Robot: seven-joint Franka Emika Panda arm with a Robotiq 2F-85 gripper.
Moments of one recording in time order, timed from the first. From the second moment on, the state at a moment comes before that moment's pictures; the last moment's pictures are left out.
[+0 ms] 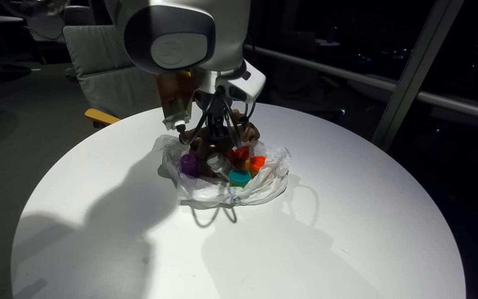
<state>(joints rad) 0.01 0.49 0.07 -2.11 0.64 2.89 0.16</state>
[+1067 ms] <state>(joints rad) 0.12 0.19 -0.11 -2.27 0.16 2.63 0.50</state>
